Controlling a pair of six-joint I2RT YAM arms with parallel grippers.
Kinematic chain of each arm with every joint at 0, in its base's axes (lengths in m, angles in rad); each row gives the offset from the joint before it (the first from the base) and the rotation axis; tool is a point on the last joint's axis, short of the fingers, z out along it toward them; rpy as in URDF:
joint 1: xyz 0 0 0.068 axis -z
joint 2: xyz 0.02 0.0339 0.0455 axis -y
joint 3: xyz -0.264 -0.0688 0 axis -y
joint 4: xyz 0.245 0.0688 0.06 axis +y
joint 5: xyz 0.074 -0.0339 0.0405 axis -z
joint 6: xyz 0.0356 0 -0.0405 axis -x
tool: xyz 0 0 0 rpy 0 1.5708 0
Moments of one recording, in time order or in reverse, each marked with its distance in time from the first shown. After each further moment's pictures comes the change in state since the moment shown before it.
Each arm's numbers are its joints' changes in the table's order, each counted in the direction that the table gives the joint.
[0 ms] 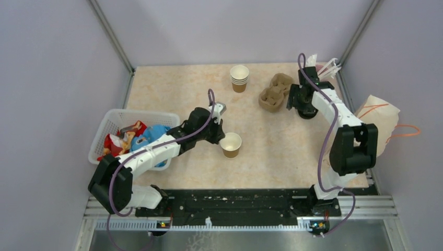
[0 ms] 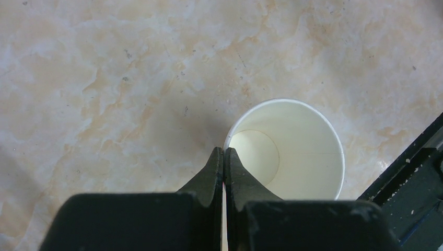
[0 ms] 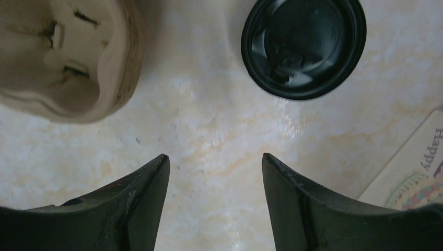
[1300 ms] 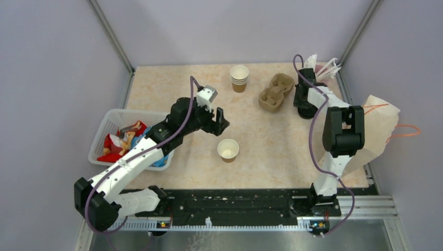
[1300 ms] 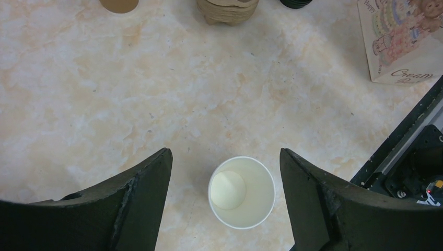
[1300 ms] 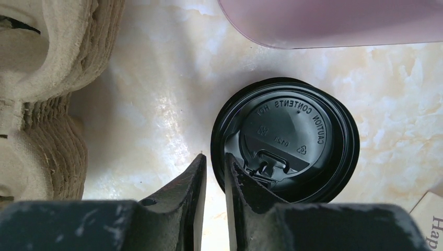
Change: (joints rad) left arm 0.001 0.210 0.166 0.140 -0.028 -0.034; right arm 0.082 -0.285 0.052 -0.283 0.074 0.104
